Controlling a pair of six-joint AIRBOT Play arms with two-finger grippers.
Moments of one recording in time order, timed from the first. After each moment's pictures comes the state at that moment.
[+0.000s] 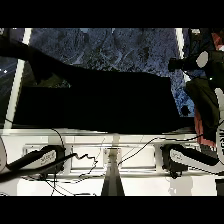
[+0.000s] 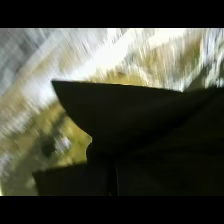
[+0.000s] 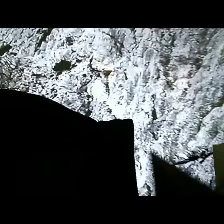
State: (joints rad) left arm 0.06 -1.26 1.48 1.59 -1.21 -1.11; right arm -0.03 -1.28 1.20 -1.60 0.92 1.52
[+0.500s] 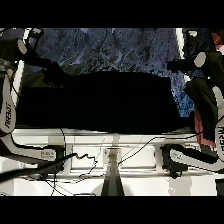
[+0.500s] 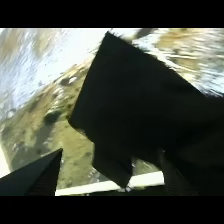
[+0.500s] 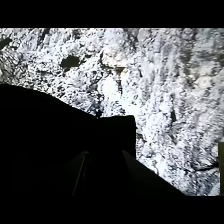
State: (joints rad) left arm 0.10 -1.60 1.48 1.69 -1.01 -1.19; right arm -0.03 -1.32 1.20 -1.60 0.92 1.52
